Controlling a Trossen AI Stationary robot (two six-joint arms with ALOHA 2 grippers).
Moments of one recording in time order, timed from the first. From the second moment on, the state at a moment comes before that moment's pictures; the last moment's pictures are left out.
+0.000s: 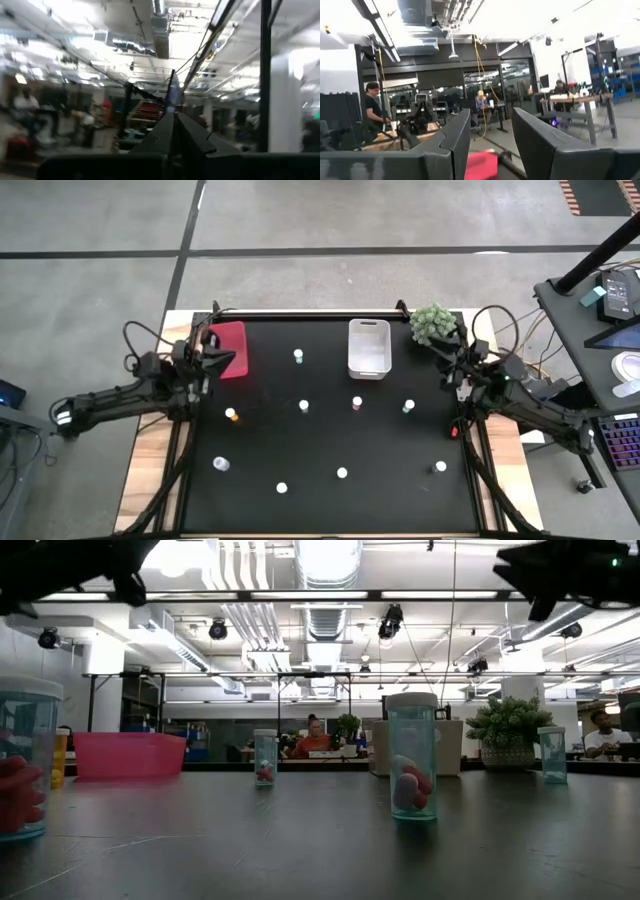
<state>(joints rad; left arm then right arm) 0.33 0.37 0.21 0.62 0.18 -0.18 -0.50 0.18 0.18 0.41 -0.16 0.18</state>
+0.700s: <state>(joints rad) 0.33 0.46 0.25 0.54 0.22 0.09 -0.50 0.89 0.69 0.31 -0.21 0.25</state>
